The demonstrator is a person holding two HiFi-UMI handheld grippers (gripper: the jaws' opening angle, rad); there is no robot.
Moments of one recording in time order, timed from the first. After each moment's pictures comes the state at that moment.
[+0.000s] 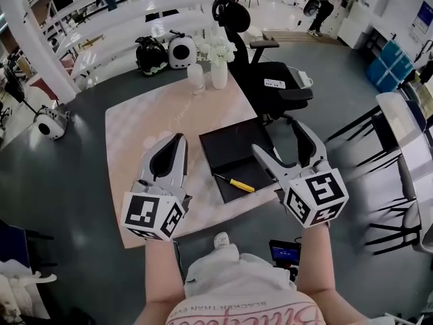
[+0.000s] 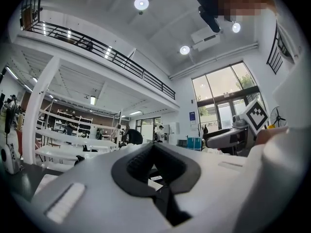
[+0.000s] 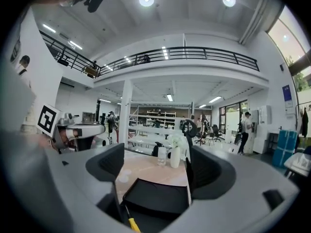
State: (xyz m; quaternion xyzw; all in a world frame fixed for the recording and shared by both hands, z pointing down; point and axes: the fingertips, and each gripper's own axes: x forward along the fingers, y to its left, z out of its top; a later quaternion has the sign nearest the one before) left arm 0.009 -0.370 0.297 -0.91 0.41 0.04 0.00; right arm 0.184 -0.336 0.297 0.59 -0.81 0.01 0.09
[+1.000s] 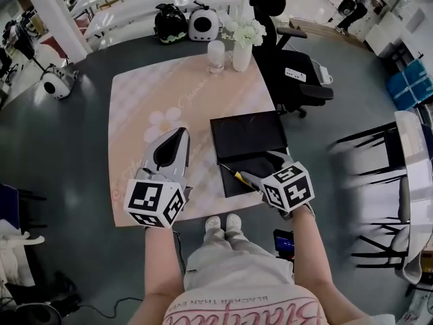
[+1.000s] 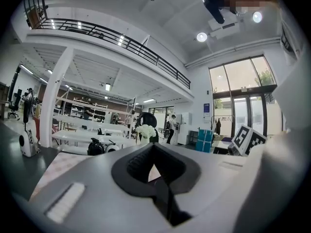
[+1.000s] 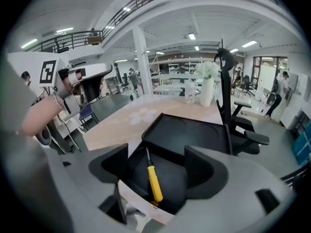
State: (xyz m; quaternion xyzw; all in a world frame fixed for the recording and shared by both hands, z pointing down) left arm -0.013 -0.404 0.376 -0.88 0.47 -0.01 -0.08; right arm 0.146 -0.350 0.509 0.40 -0.83 0.23 0.33
